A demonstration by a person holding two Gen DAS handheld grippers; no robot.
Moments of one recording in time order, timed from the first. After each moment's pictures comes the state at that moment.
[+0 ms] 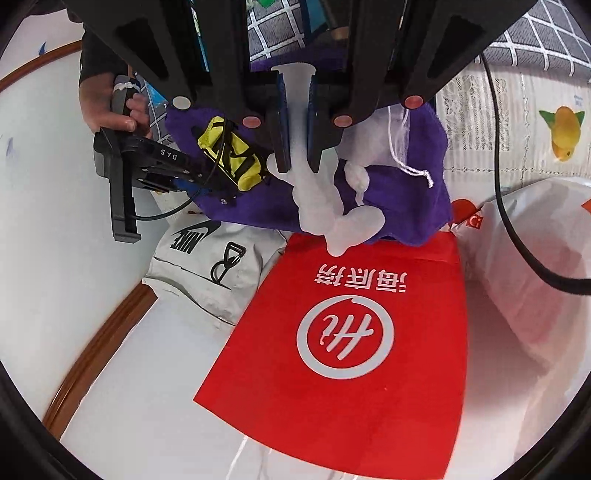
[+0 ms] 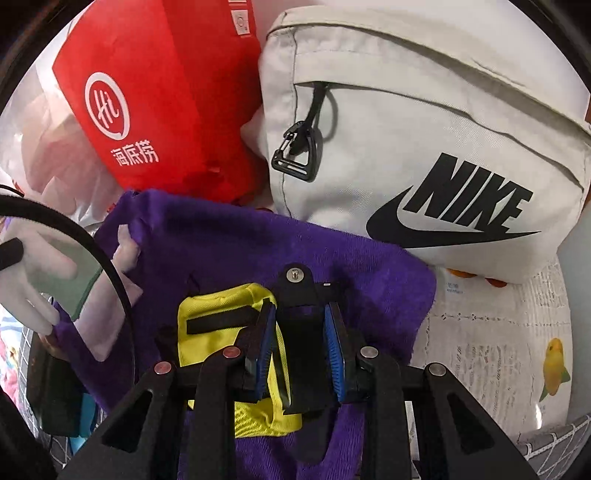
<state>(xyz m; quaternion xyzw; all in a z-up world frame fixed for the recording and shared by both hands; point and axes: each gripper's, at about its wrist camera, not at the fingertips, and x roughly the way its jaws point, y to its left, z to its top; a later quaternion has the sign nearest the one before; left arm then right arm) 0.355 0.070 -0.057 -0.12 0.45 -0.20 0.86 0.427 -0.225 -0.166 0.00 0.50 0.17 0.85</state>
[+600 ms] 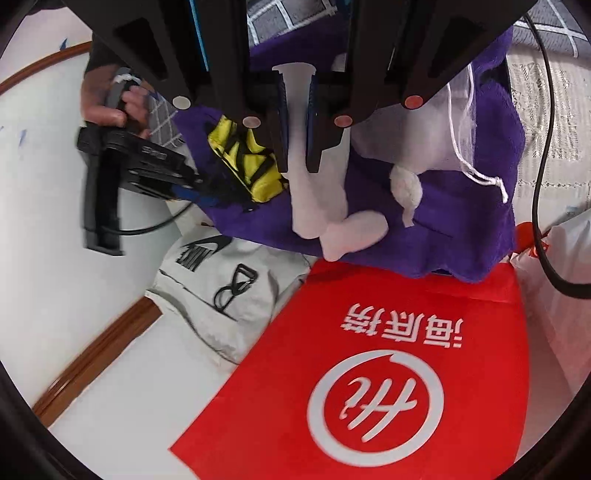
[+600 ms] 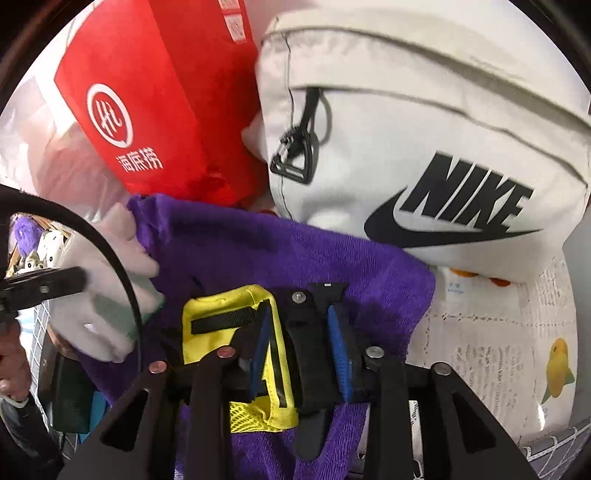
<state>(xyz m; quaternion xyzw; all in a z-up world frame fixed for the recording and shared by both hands) 0.385 0.040 -0.105 -0.16 0.48 -0.25 0.83 0.422 -0.235 -0.160 0.01 0.50 0.19 0.85</state>
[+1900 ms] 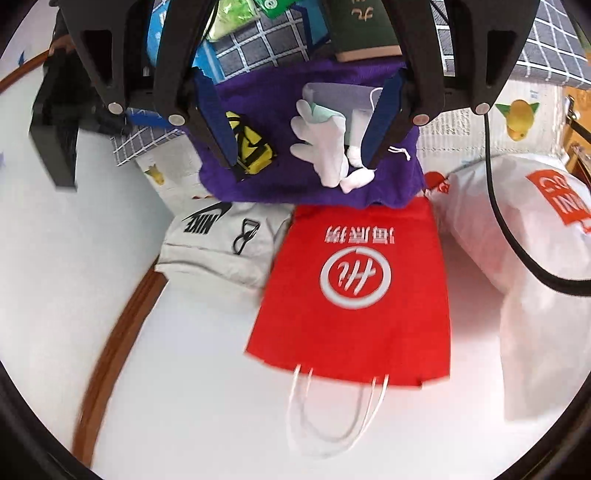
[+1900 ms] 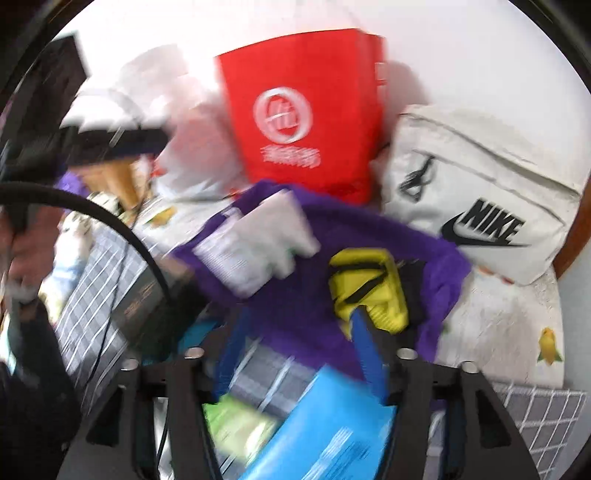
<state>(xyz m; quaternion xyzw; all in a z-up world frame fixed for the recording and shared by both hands) 0.308 0.061 0.009 -0.07 0.39 -0.18 0.90 0.273 -0.188 -0.078 -0.04 0.43 0.29 0.85</state>
